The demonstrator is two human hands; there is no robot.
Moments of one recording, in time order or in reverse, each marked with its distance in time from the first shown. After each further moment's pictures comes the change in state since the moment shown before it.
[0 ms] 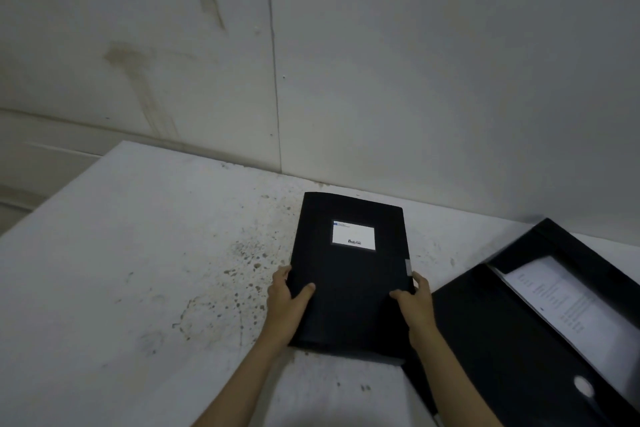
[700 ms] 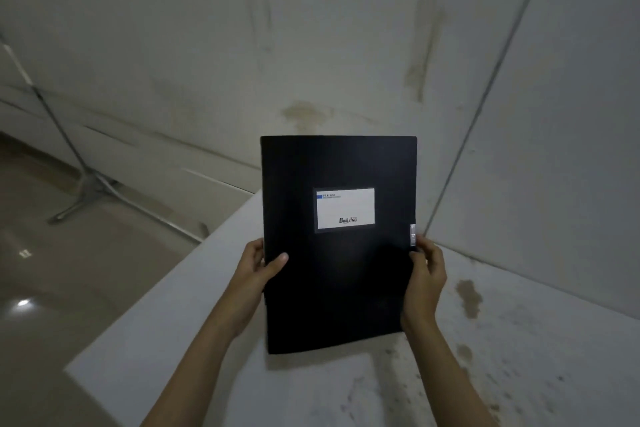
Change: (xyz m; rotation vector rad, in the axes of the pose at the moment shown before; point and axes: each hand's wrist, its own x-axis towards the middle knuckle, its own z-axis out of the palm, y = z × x) left_hand 0.044 0.081 -0.351 -0.304 0.144 0.205; right_hand -0.093 -0.122 0.329 0.369 -0.070 -0.498
